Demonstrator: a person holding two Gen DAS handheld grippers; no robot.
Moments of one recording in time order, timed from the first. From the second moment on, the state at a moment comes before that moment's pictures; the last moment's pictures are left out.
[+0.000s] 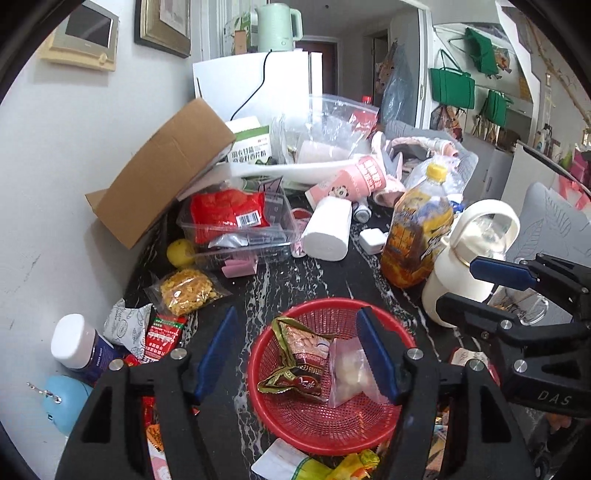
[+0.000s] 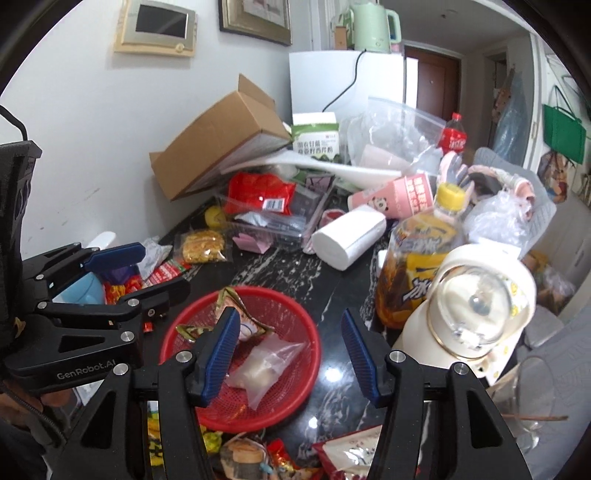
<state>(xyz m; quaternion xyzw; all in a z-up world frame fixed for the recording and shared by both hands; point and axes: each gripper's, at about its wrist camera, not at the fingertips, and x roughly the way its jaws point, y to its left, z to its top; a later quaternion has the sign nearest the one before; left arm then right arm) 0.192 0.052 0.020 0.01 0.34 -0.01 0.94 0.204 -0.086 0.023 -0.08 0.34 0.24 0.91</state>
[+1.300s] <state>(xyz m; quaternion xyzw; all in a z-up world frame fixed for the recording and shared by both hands) 0.055 0.025 0.059 0.00 0.32 -0.07 0.95 0.050 -0.118 0.058 -0.09 0.29 0.24 0.92</state>
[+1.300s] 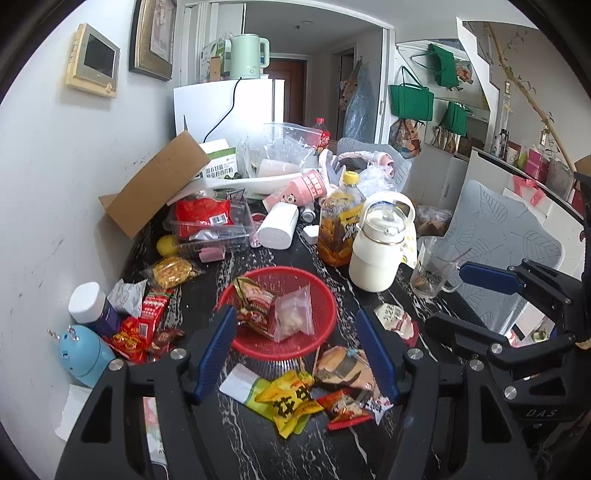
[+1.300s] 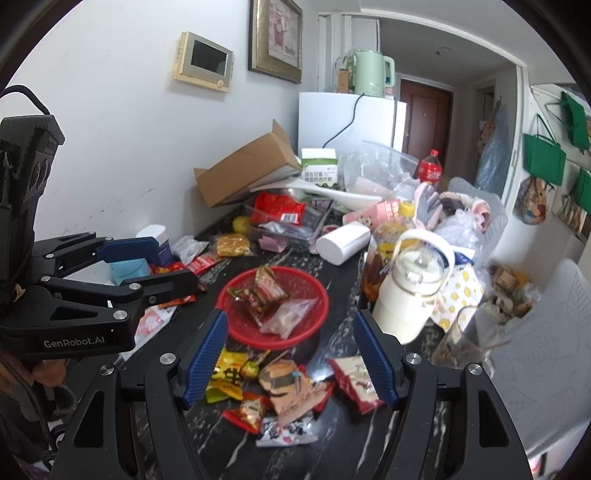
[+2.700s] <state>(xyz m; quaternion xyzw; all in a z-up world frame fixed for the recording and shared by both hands) 0.045 0.027 -0.077 -0.05 0.43 -0.06 0.90 0.048 -0.144 -0.100 -0.02 0.44 0.20 0.87</state>
